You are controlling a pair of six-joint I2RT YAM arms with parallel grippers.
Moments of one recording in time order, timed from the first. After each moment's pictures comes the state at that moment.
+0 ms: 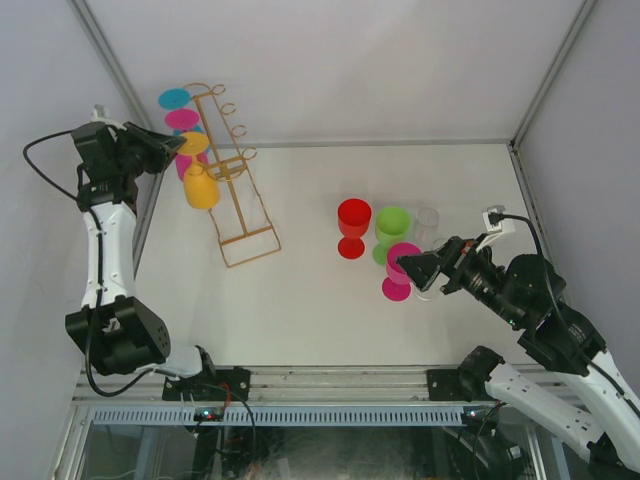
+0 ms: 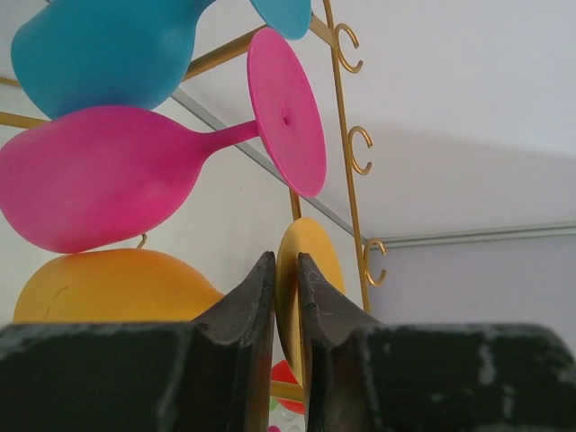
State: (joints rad) left arm 0.30 1.43 1.46 -0.31 0.49 -0.89; right arm 0.71 0.52 0.94 -0.60 0.02 0.70
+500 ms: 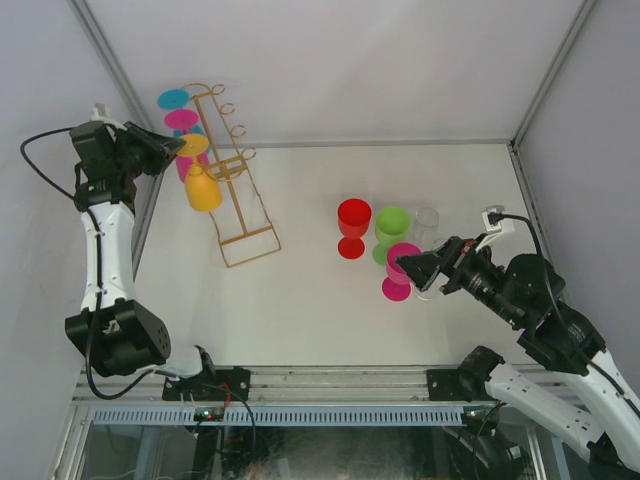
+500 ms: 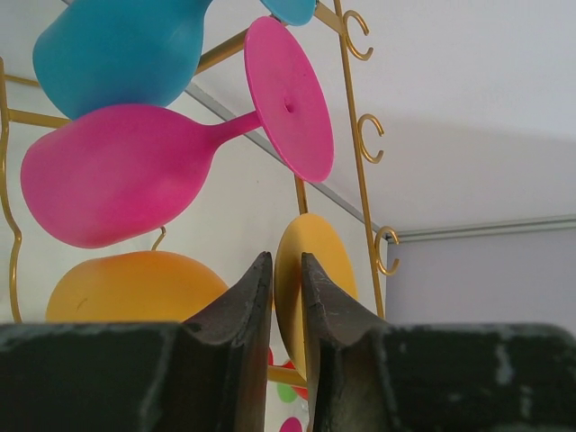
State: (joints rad) left arm 0.30 1.42 1.48 -0.38 0.48 -0.82; right arm 0.71 0.52 0.94 -0.60 0.02 0.70
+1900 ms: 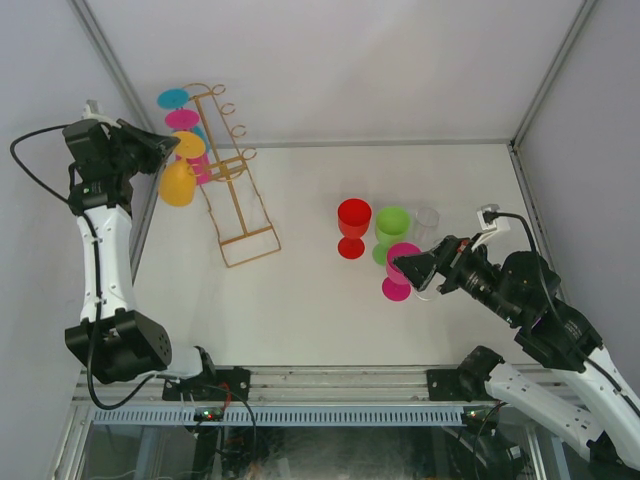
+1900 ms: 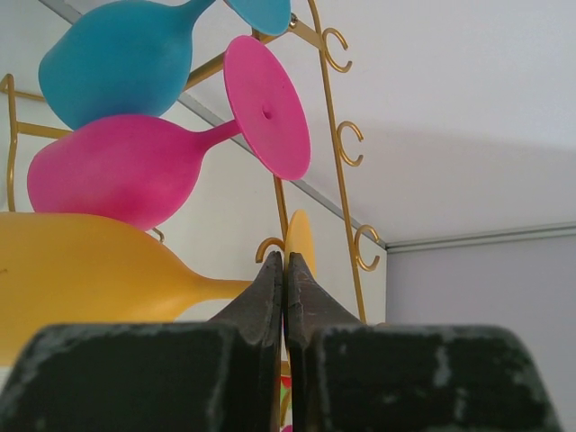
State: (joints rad) left arm 0.30 1.39 1.51 -0.42 0.45 -0.81; right arm 0.71 0.54 0.94 -0.60 0.00 0.70
